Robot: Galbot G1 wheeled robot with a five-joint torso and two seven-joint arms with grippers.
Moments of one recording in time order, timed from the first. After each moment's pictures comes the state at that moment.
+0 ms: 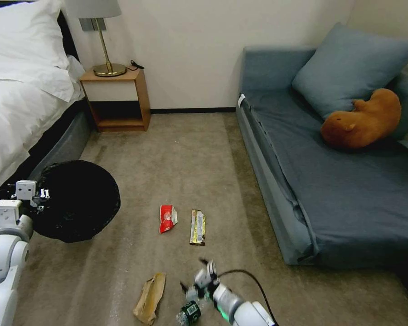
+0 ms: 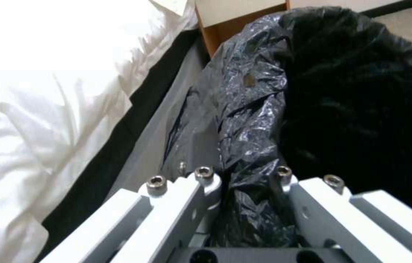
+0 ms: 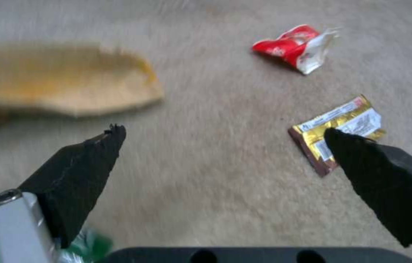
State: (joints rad) left arm 1.30 -1.05 -0.93 -1.87 -0.22 0.42 0.03; right arm -1.29 1.27 -0.05 1.57 -0.35 -0.08 -0.29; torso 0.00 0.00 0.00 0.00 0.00
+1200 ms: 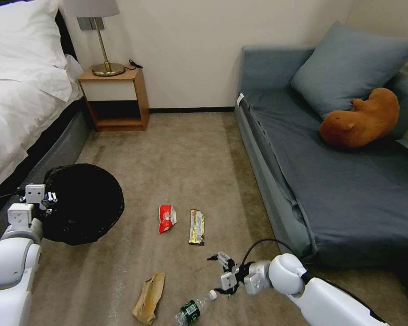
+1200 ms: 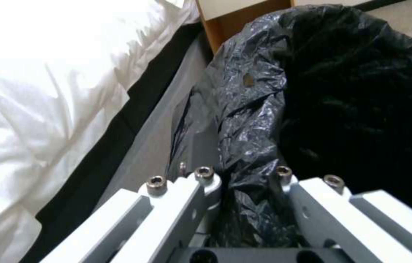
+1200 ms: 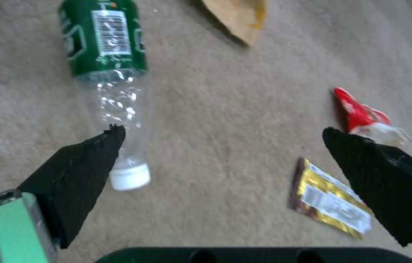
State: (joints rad) left arm 1.27 -1.10 -0.89 -1.85 -0.13 0.41 0.02; right arm -1.01 0.98 -0.19 1.61 -0.55 0.21 -0.72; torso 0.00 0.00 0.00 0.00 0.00
